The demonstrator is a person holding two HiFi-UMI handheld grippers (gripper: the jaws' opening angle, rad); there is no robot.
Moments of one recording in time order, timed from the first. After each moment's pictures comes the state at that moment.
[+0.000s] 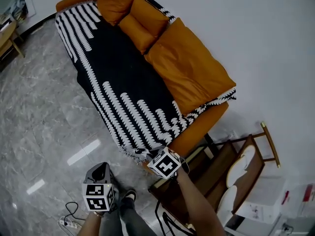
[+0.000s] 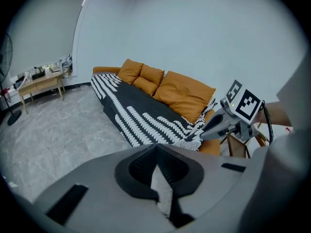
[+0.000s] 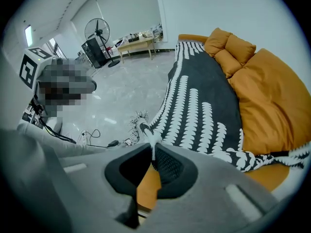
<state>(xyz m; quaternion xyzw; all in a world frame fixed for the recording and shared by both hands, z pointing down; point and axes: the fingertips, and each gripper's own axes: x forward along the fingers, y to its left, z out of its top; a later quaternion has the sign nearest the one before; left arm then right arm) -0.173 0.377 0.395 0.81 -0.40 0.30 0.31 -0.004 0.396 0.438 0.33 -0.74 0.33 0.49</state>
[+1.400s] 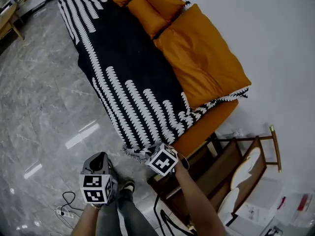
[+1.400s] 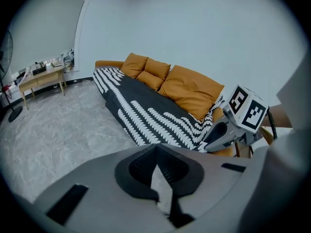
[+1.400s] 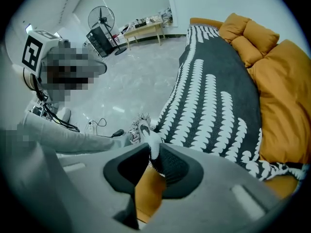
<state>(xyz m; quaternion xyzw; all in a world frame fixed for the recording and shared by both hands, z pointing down) -0.181 0.346 0.437 0.79 -0.40 0.31 0.33 -0.025 0.398 0.492 0.25 -0.73 0.35 0.53</state>
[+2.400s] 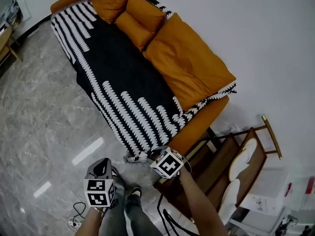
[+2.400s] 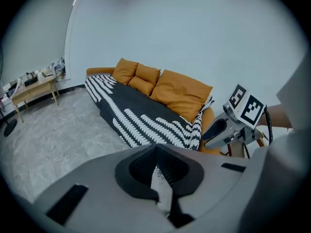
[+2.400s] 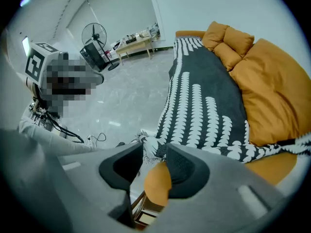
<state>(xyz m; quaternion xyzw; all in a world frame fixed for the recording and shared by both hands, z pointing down) -0.177 0.354 0.388 0.82 -0.37 0.32 0.30 -0.016 0.408 0.440 0.33 -0.73 0.37 0.48</state>
